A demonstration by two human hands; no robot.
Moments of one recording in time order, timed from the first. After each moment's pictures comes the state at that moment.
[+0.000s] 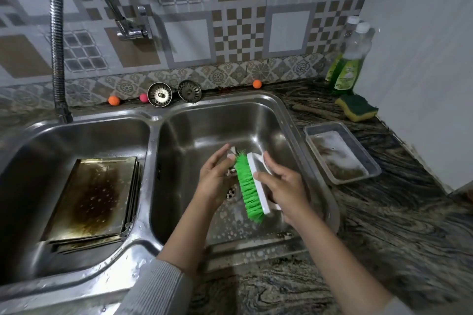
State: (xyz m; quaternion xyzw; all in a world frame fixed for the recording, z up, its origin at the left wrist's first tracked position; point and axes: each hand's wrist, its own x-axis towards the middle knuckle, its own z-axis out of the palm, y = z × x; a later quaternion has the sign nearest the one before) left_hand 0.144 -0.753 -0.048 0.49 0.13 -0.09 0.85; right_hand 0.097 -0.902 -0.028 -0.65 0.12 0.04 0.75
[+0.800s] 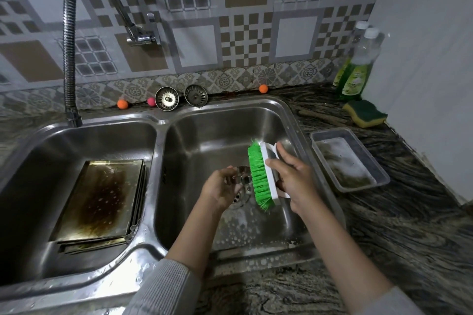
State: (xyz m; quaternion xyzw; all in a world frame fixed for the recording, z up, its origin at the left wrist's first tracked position) left_hand 0.158 -0.756 -0.055 0.40 0.31 -0.16 0.85; right_hand 0.133 -0.913 -0.029 -0.61 0.15 0.03 0.77
